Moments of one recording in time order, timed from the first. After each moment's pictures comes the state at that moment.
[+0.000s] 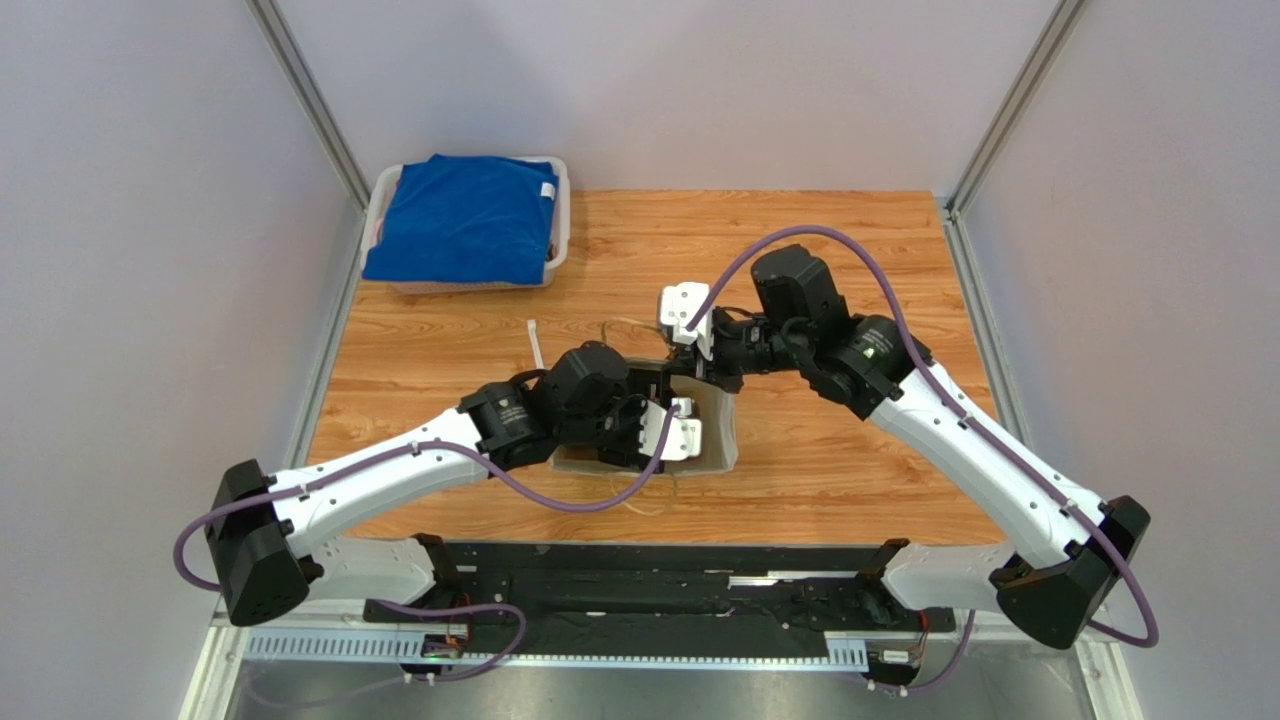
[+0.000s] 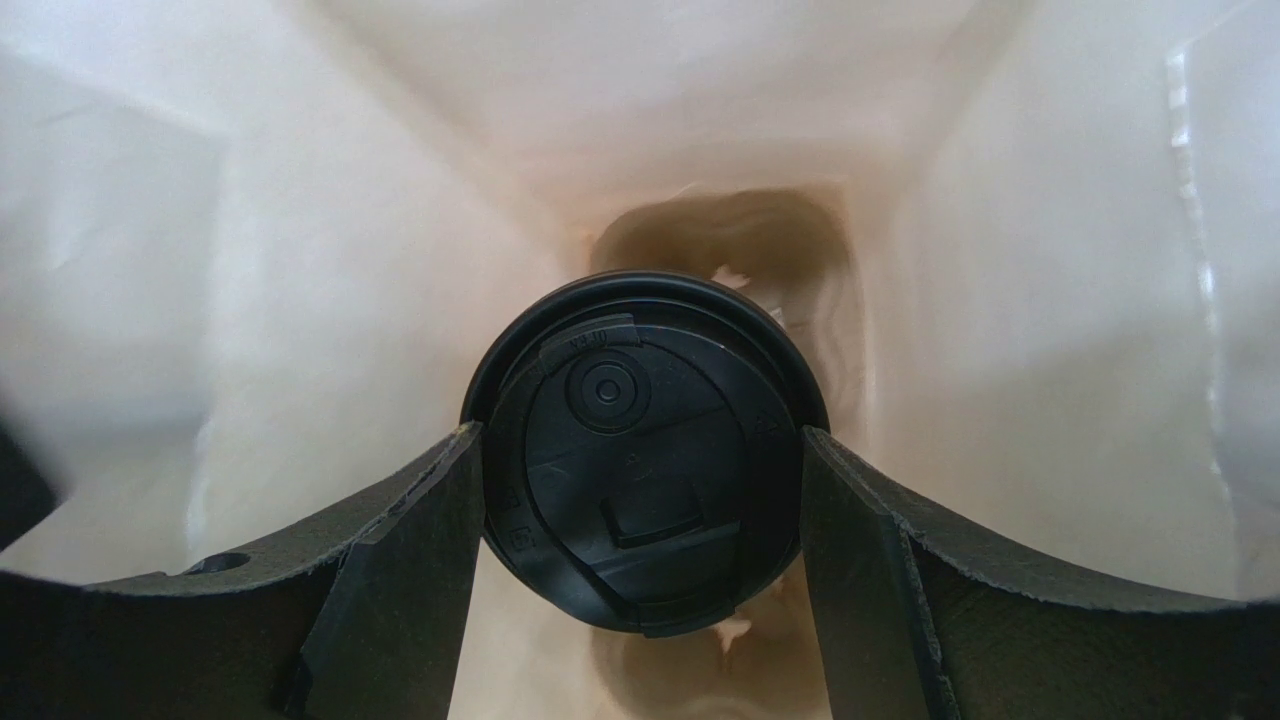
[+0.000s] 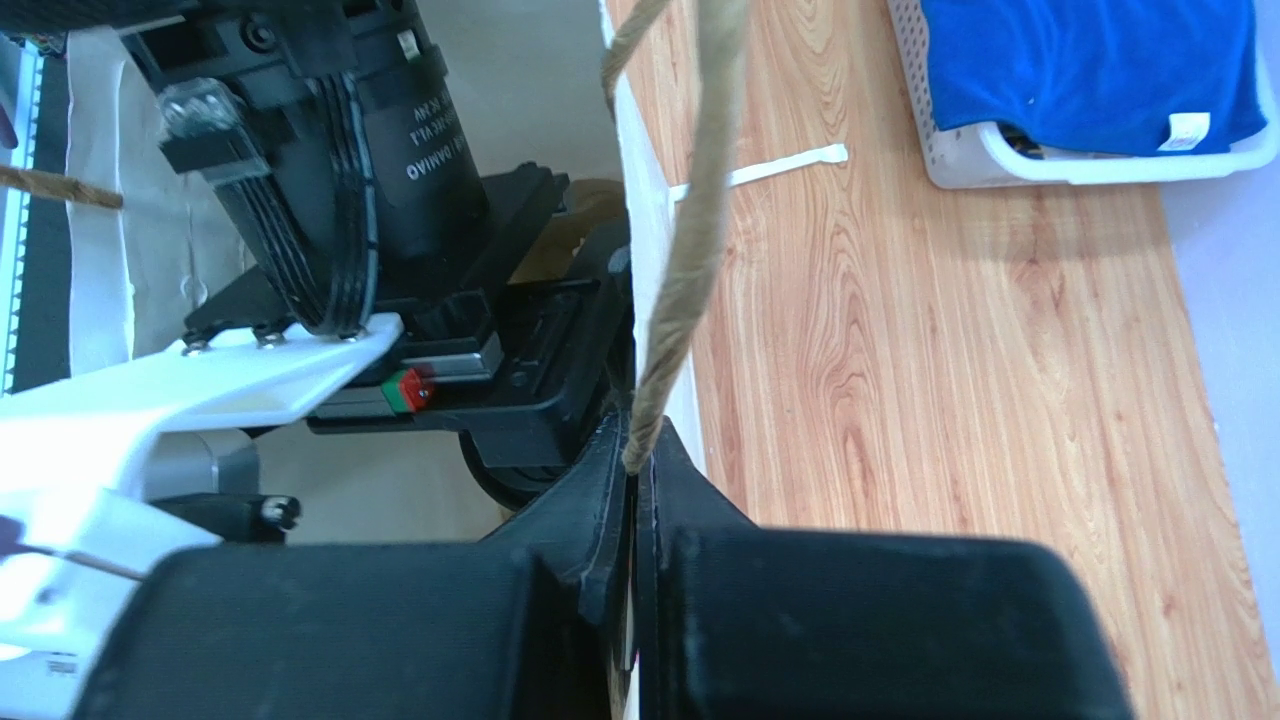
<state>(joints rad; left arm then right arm) -1.00 1.21 0.98 -0.43 0.12 0.80 0.75 1.25 1.35 -0.65 -0.54 -0.58</state>
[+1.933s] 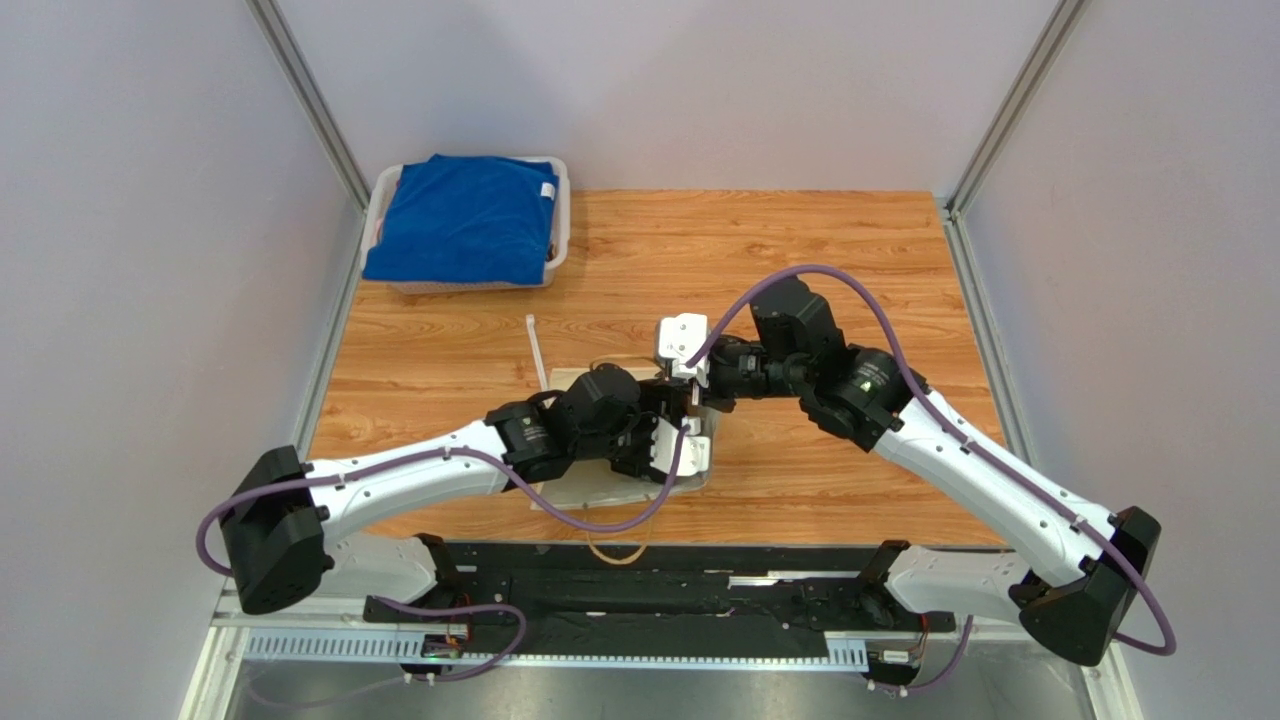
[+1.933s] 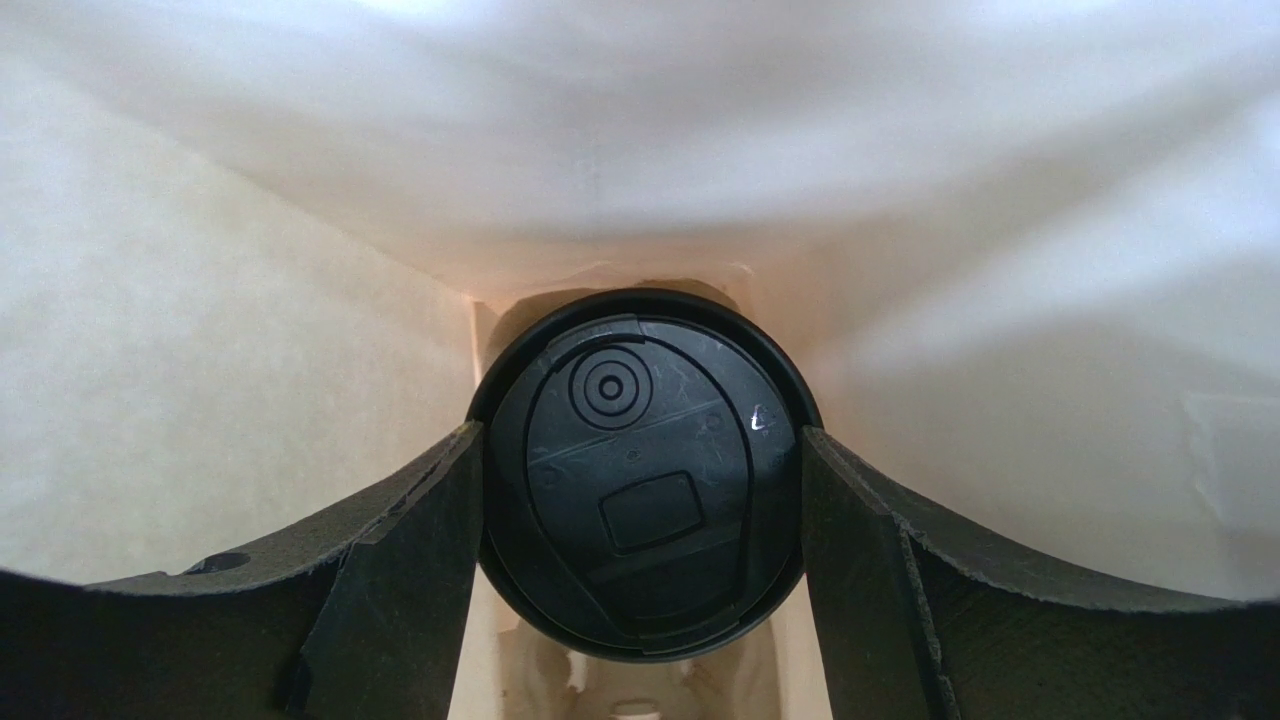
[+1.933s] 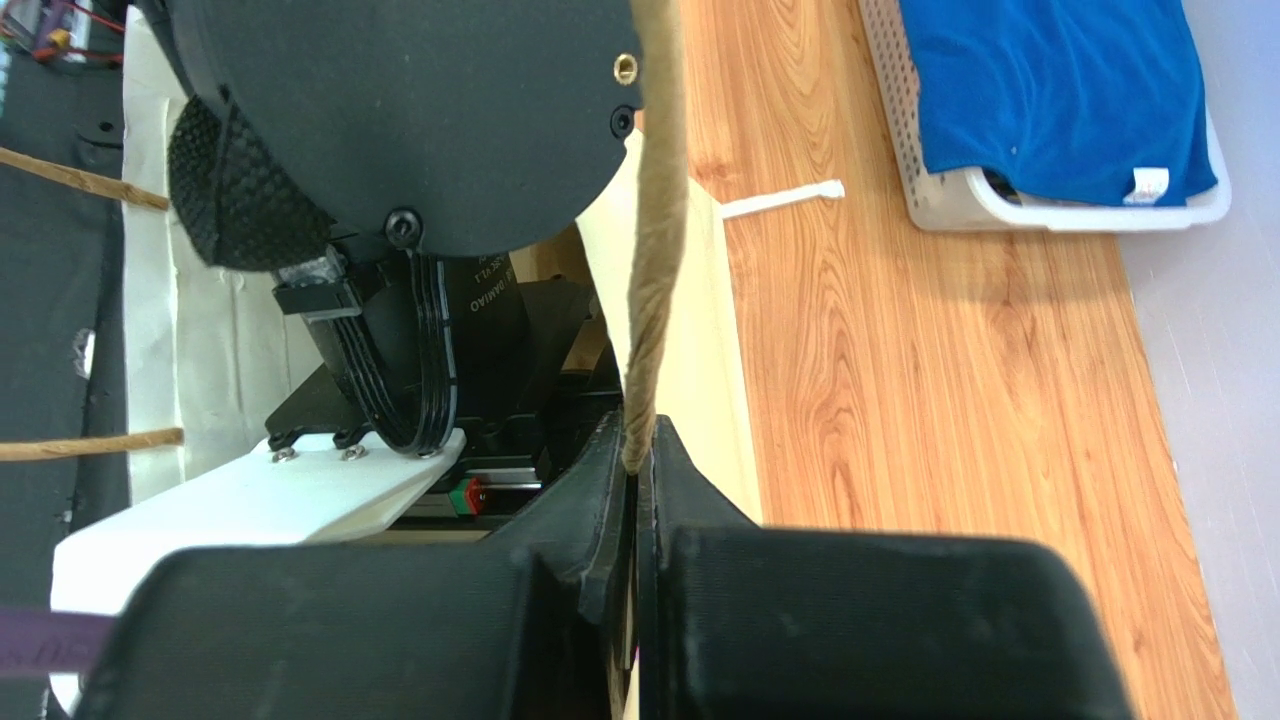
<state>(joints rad) -1.02 1.28 0.84 -0.19 0.07 0.81 0.82 1.16 1.18 -0.48 -0.47 -0.58</state>
